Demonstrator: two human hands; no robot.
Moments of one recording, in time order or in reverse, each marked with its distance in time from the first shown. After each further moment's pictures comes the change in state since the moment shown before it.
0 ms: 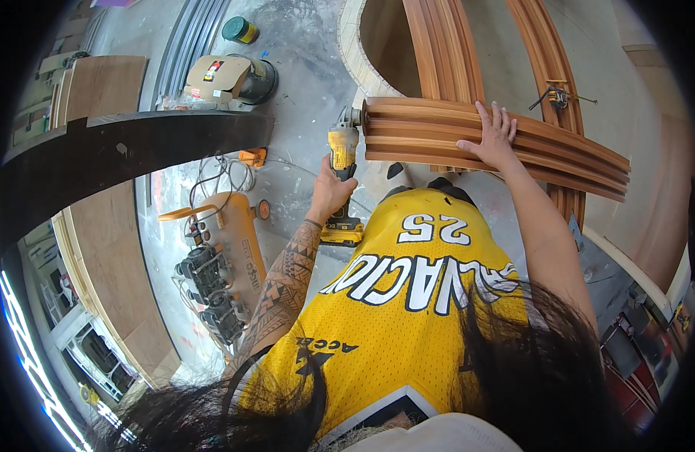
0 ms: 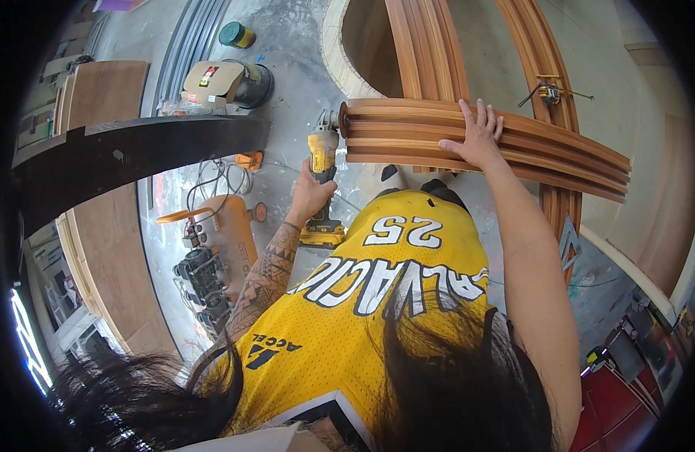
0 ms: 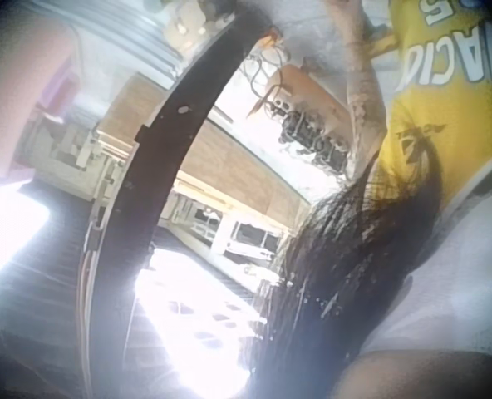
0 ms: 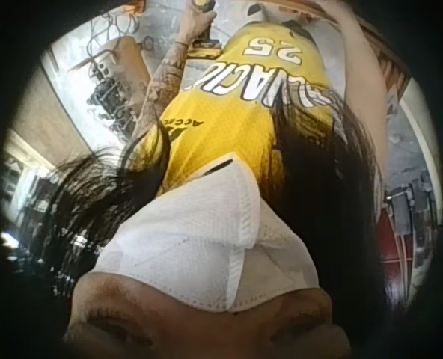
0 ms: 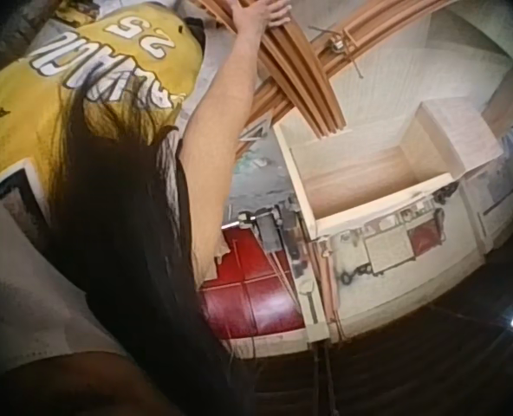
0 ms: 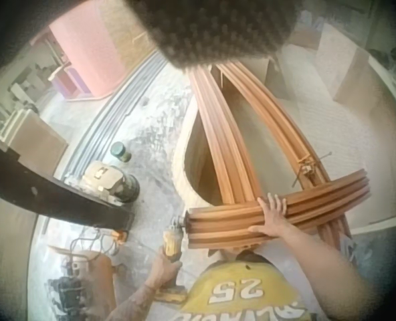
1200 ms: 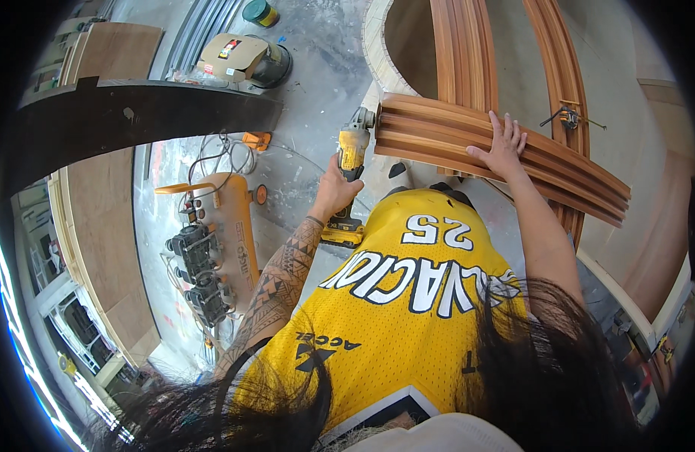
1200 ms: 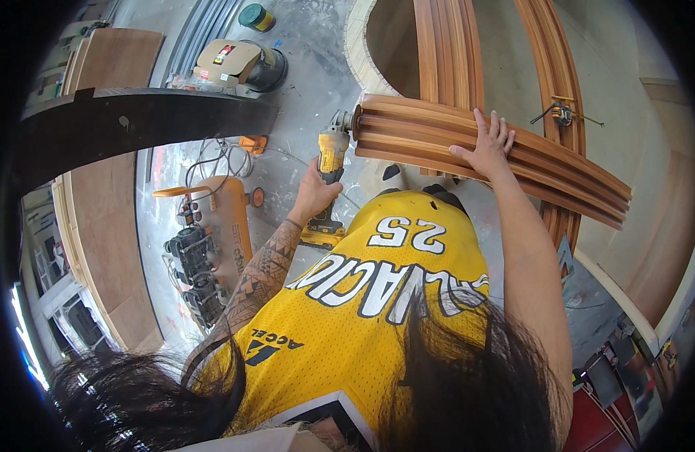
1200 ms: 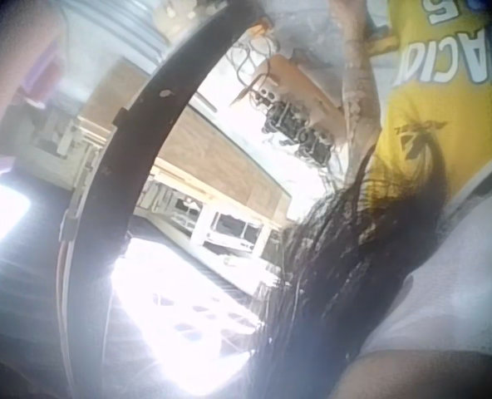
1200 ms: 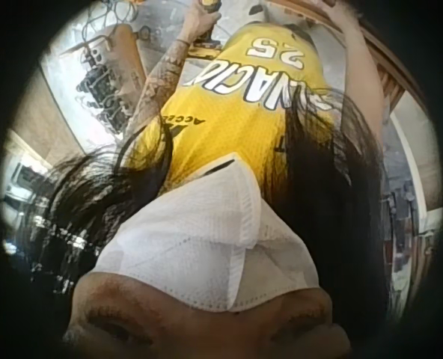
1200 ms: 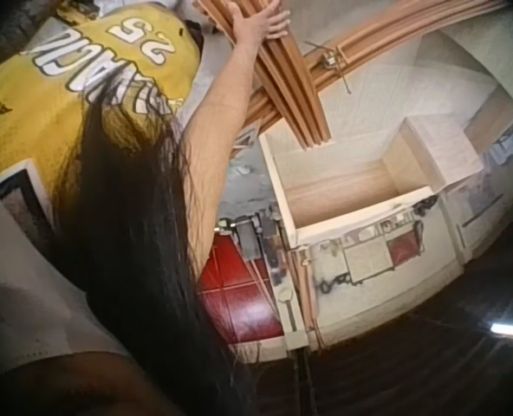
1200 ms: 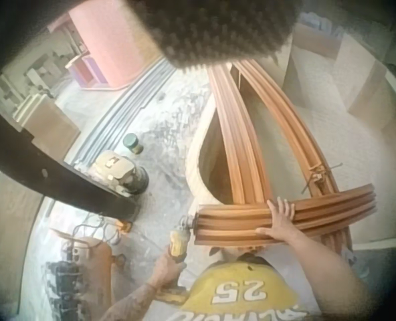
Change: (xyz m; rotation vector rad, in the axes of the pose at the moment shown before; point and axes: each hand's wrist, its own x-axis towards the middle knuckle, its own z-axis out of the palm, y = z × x) left_hand -0.012 -0.033 0.017 0.009 0.048 0.021; right_hand 0.003 0.002 -0.001 -0.014 -0.002 -0.007
